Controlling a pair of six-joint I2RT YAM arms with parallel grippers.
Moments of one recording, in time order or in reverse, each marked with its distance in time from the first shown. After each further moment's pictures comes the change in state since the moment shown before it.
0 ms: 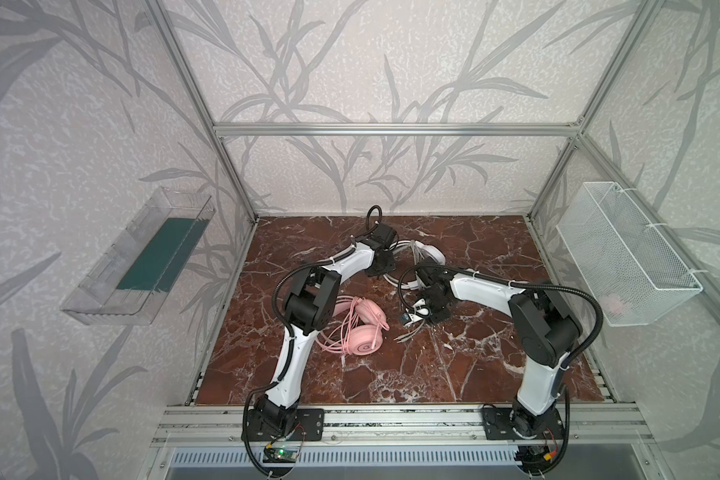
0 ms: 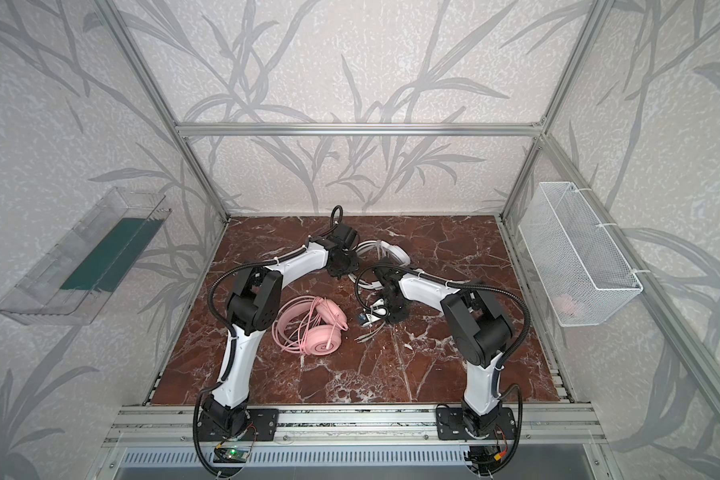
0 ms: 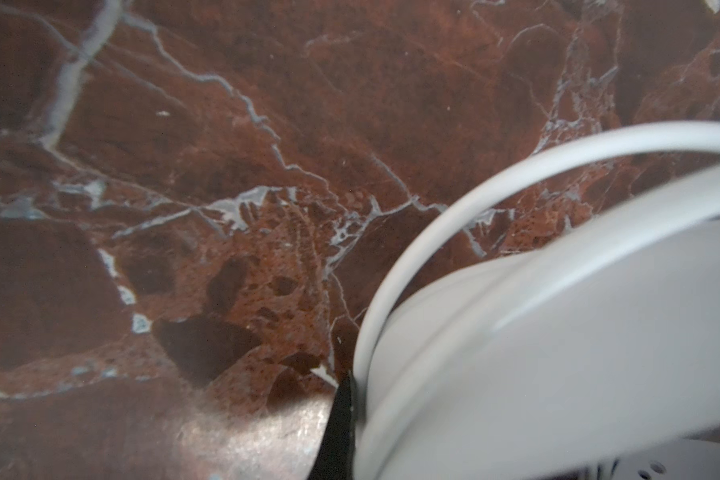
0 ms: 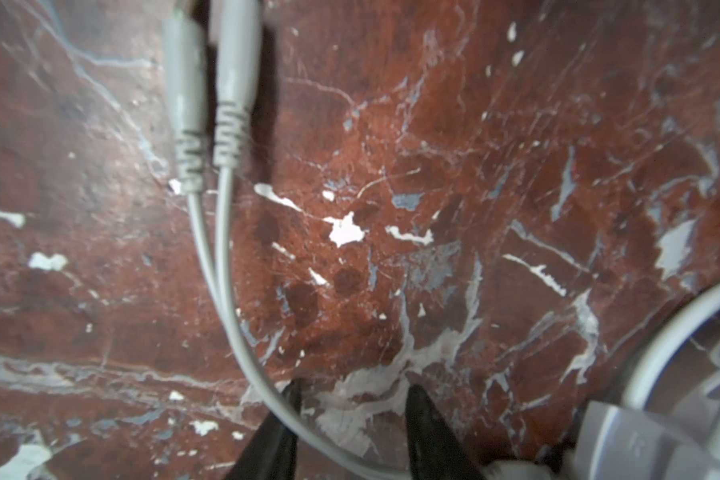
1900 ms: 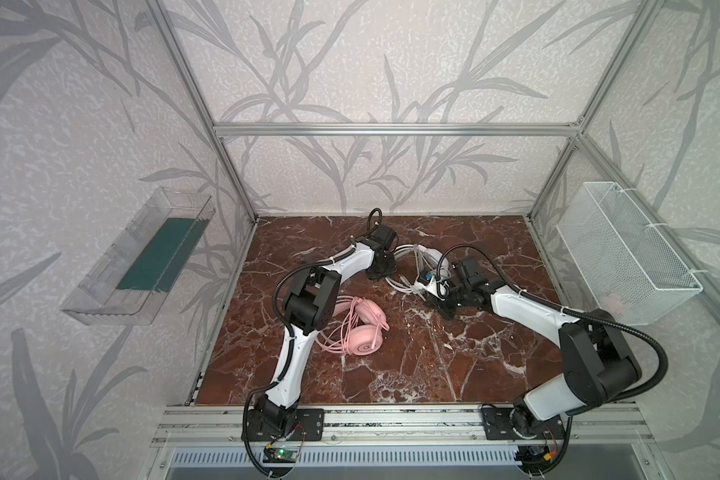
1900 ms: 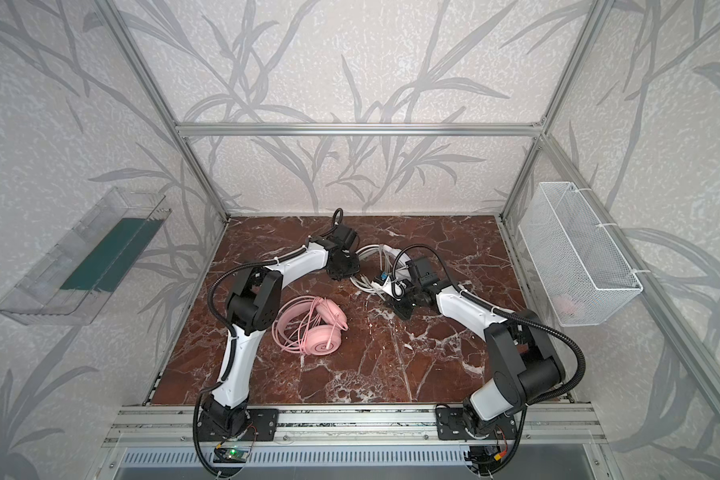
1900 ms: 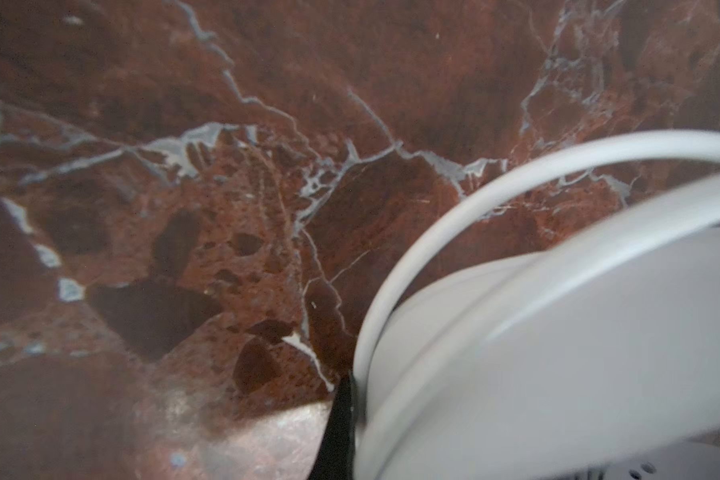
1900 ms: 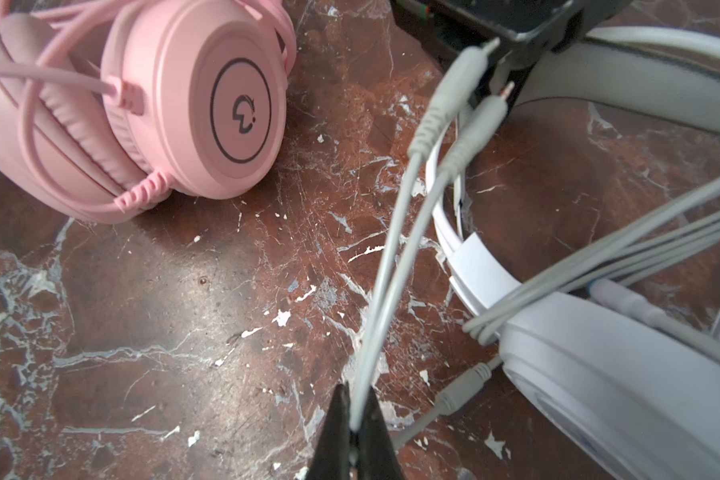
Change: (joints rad) left arm 0.011 0.000 -0.005 -0.026 0.093 -0.022; right arm -0.167 -0.336 -0.291 0.359 -0.375 0.907
